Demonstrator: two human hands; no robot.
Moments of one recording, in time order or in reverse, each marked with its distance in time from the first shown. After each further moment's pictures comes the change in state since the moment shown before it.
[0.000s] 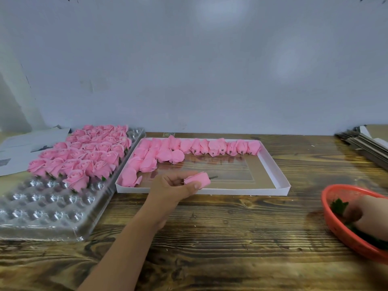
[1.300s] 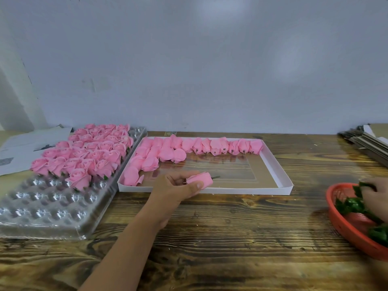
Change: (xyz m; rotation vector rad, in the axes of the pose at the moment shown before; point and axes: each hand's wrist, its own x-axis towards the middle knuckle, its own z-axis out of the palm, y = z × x) left_hand 0.000 0.000 -0.003 -0.007 -0.013 -0.062; right_hand -0.040 -0.061 -0.073 0.582 0.490 0.132
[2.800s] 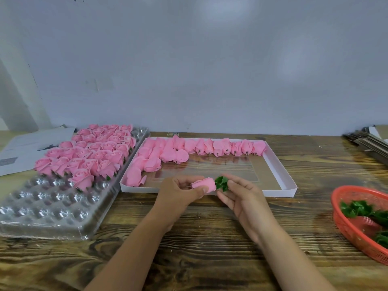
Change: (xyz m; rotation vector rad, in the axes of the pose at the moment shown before) left_hand 0.006 -0.011 0.004 0.178 0.080 -0.015; right_hand -0.152 -0.249 0.070 1.627 -0.734 0.225
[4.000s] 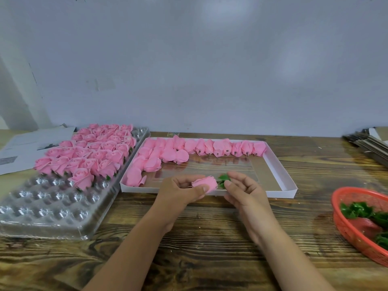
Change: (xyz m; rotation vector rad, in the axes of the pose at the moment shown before) left_hand -0.001 0.004 0.000 -0.162 -0.057 -0.048; right_hand -0.003 0.000 -0.003 -0.199 0.022 -0.135
